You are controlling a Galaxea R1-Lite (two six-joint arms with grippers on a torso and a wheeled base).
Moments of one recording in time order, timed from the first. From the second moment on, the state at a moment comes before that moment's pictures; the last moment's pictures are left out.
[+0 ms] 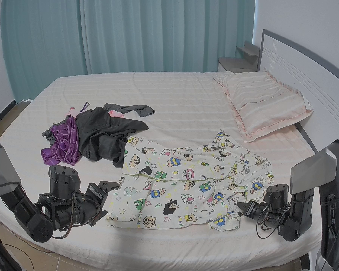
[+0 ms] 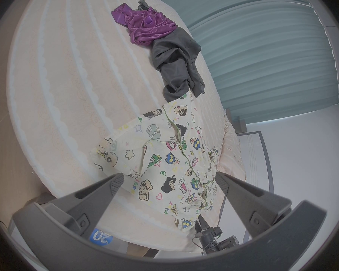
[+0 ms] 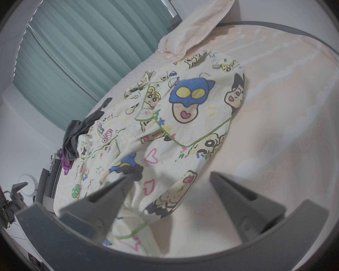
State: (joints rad) left arm -0.35 1.88 -0.32 -0.96 -0.06 -1.27; right arm 0.31 2.46 -0.32 -1.49 -0.05 0.70
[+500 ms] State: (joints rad) left arm -0.35 1.88 -0.32 -0.96 -0.06 -1.27; right arm 0.22 2.37 -0.29 -1.48 -0.10 0.64
